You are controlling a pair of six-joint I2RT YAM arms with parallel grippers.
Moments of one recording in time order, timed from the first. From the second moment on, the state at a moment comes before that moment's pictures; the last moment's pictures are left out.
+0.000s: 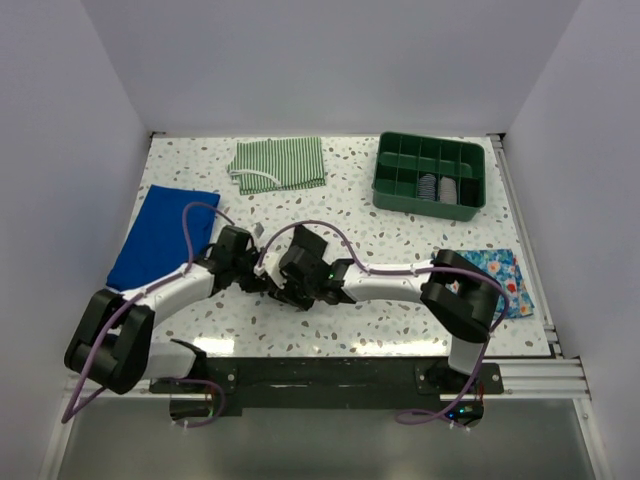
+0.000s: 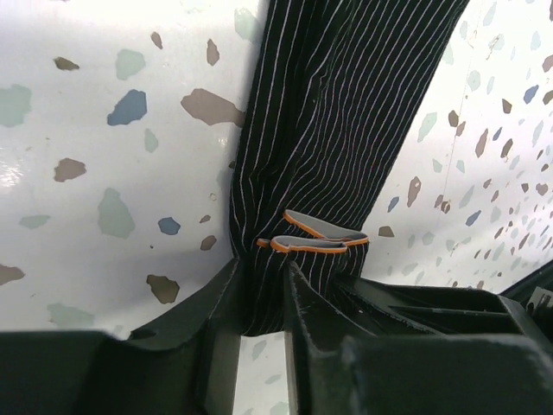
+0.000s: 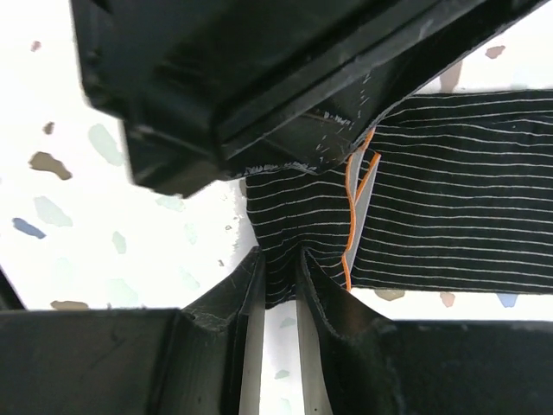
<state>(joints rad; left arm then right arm) -0.40 1.32 0.56 -0.21 0.29 -0.59 1.11 1.83 1.11 -0.19 -0.03 -0.07</state>
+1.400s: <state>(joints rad) -0.37 0.98 0.39 -0.12 0.26 -0.59 0.75 2.02 1.17 -0.20 -0.94 0.29</state>
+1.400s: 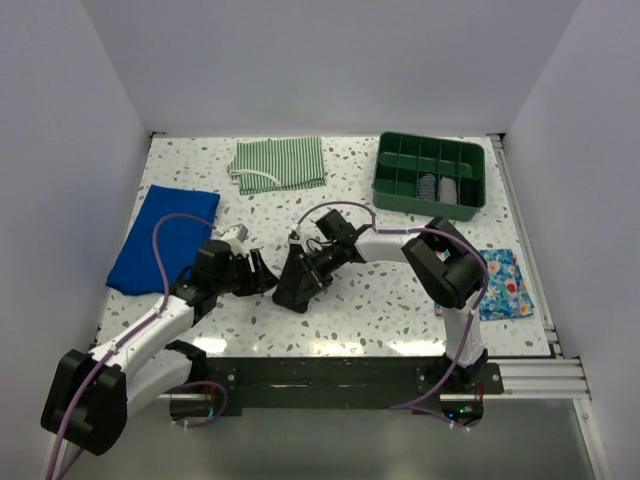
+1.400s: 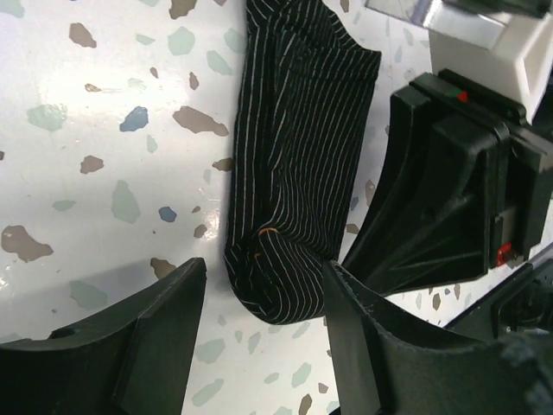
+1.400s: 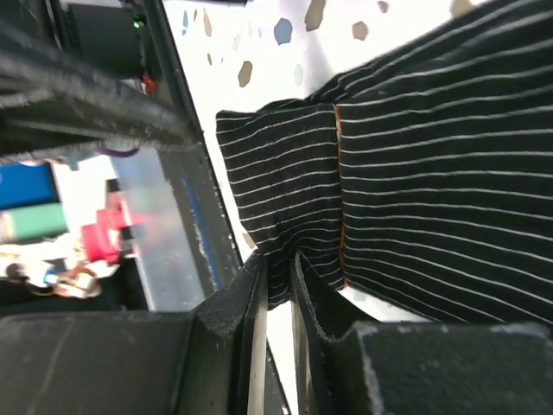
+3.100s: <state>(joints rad) -0.37 1.02 0.22 0.20 0.33 -0.60 0.67 2.11 1.32 -0.40 -0.85 0.37</state>
